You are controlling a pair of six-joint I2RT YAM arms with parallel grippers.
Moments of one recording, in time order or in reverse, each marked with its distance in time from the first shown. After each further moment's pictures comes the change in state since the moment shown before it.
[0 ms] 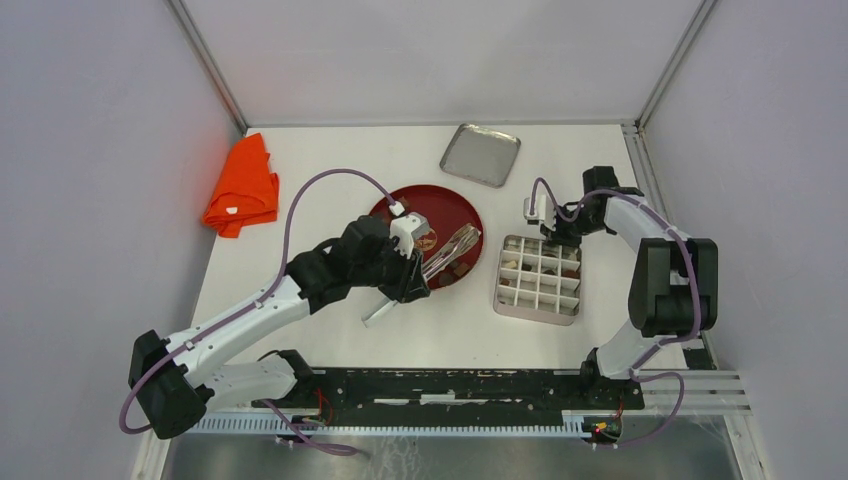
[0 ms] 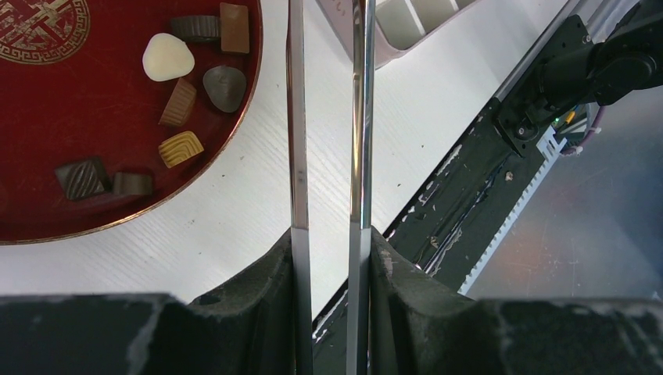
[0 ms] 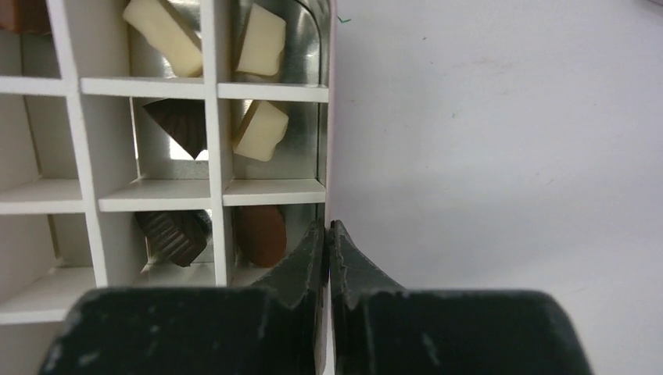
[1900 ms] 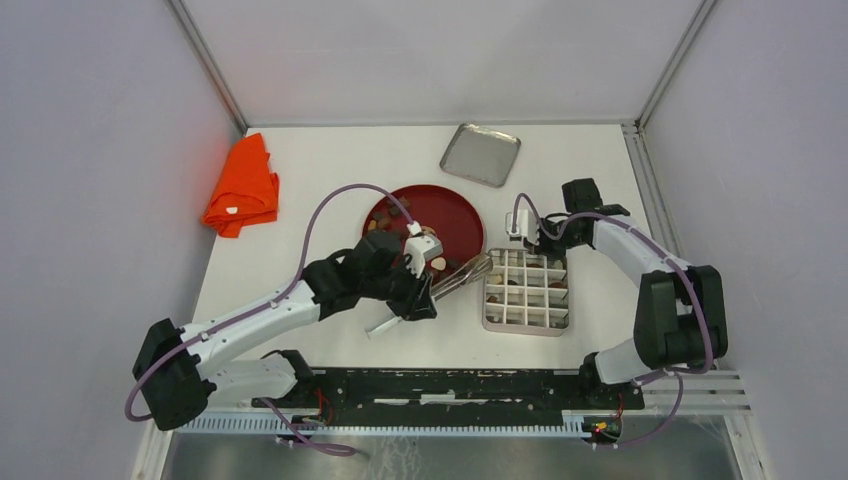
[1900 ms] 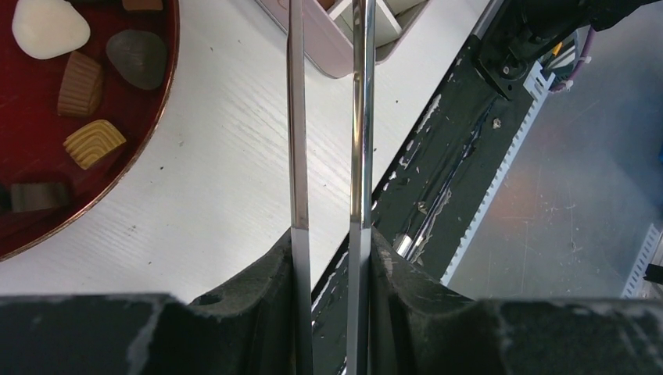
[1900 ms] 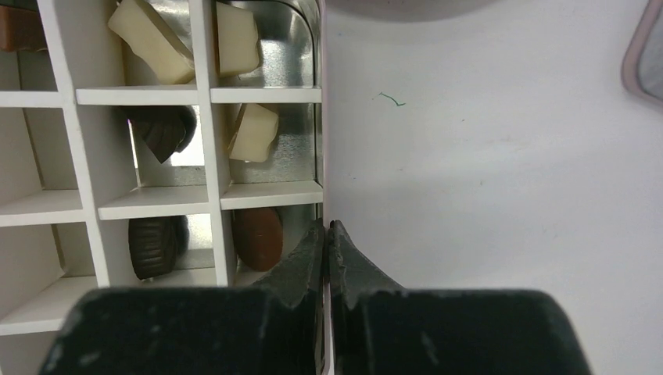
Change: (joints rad) left arm -0.051 0.030 -0.089 0.076 0.106 0.044; right arm 0.154 -0.211 -0.168 0.118 0.029 0.103
